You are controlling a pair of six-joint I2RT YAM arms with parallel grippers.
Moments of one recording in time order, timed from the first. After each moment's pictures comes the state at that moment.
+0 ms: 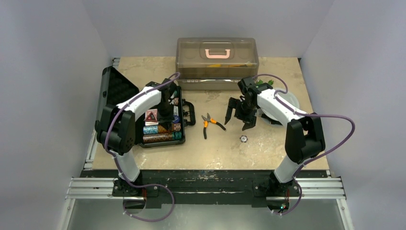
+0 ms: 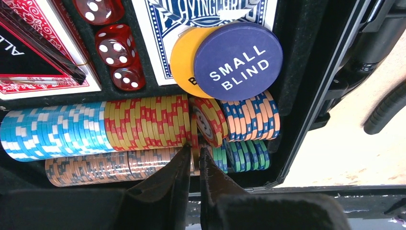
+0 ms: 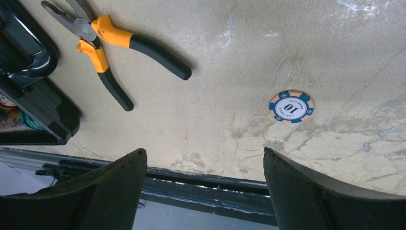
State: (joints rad) left arm -0.36 1.81 1.32 -1.03 0.02 -0.41; right arm 0.37 1.68 1.29 -0.97 -0.20 0.65
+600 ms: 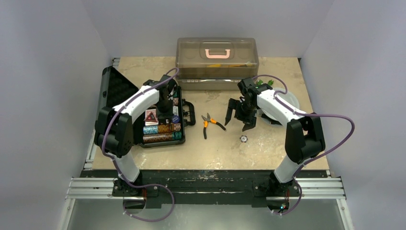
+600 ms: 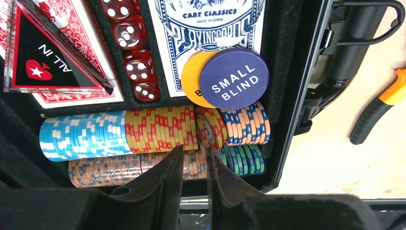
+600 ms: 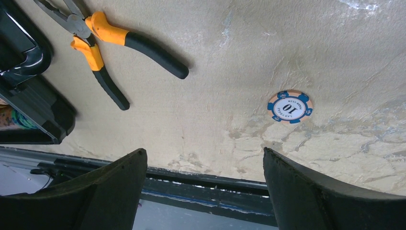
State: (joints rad) left arm -0.36 1.77 1.35 -1.00 -0.03 -0.41; right arm 0.37 1.68 1.27 -0.96 -0.20 0.64
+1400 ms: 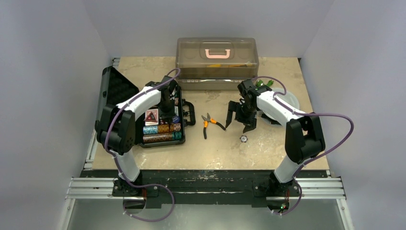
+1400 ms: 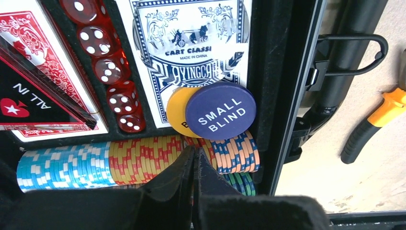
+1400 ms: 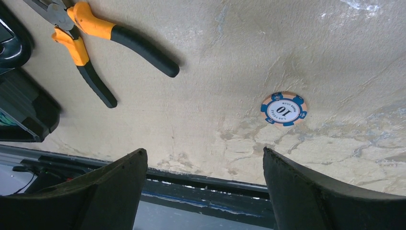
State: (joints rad) left arm -0.36 1.81 1.32 -0.91 0.00 -0.41; right arm 0.37 1.68 1.23 -0.95 -0.20 0.60
